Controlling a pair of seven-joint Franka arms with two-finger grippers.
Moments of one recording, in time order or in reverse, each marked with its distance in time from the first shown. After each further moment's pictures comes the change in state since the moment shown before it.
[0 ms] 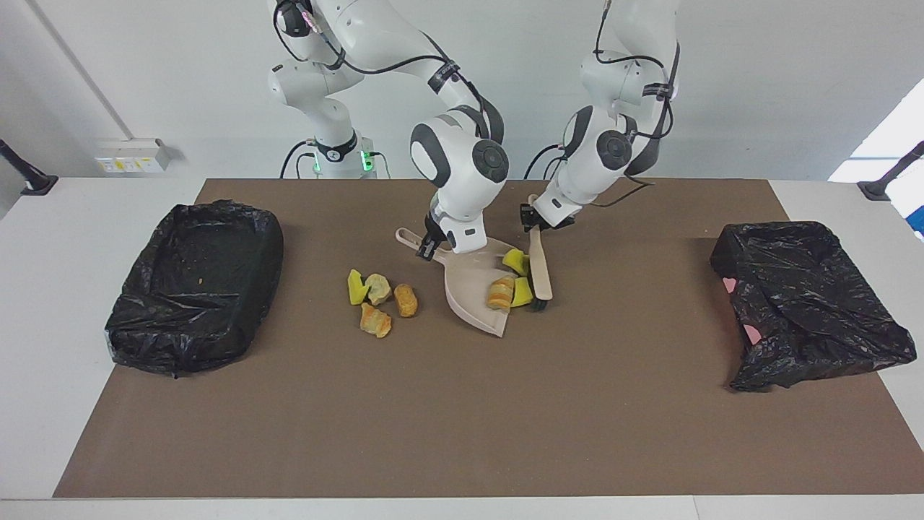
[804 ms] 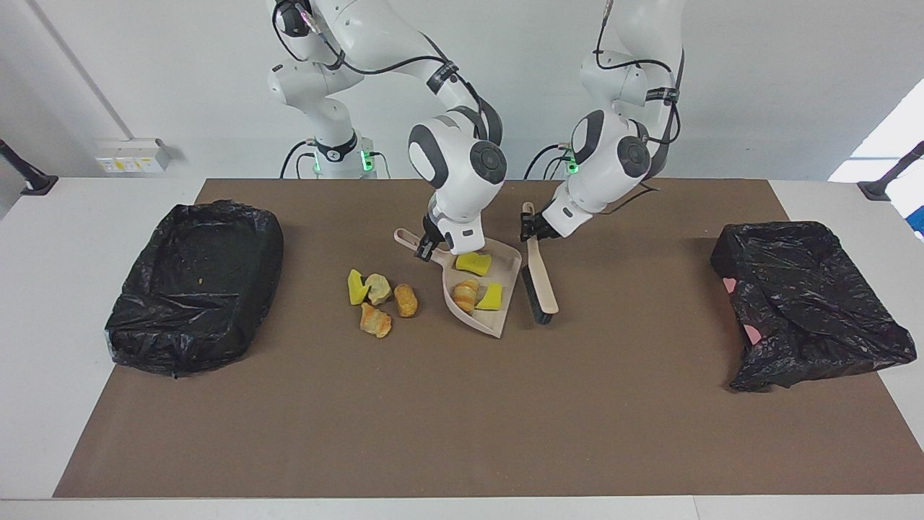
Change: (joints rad) left arm 0.115 0.027 0.036 0.093 0.035 -0.082 0.002; right arm -0.013 0.000 0.000 0.000 0.004 0.000 0.000
